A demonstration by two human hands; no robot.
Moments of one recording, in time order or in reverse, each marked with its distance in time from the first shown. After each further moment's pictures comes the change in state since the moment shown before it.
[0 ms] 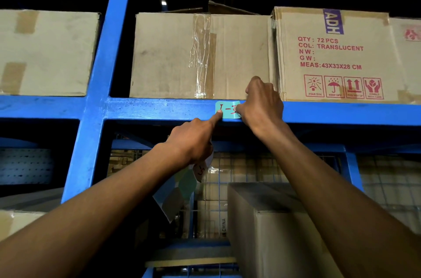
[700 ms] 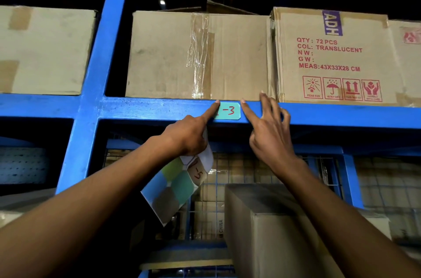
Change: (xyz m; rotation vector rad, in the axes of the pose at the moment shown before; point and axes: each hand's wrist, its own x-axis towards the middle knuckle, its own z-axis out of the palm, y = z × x) left_hand 0.019 -0.014 0.000 -0.146 -0.072 -0.016; right_hand -0.028 0.062 0.026 -0.295 -0.075 -0.307
